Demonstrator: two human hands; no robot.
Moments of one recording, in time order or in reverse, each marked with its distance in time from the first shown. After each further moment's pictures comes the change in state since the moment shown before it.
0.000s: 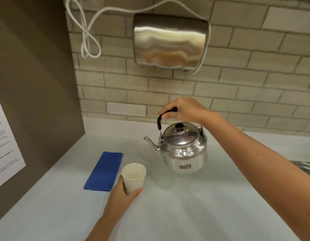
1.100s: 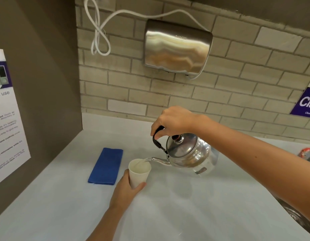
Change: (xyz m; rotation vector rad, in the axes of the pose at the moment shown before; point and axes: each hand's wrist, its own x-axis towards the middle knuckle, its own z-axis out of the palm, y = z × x) left_hand 0.002 -0.003 0.000 -0.020 -0.026 0.041; right_hand -0.009 -0.094 0.010 -0.549 -0.359 -0.247
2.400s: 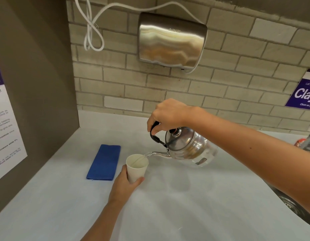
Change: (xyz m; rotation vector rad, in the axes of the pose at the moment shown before) left_hand 0.002 -0.004 0.003 0.036 0.021 -0.007; right_hand -0.002 -0.007 -0.009 -0.091 -0.007 -0.021
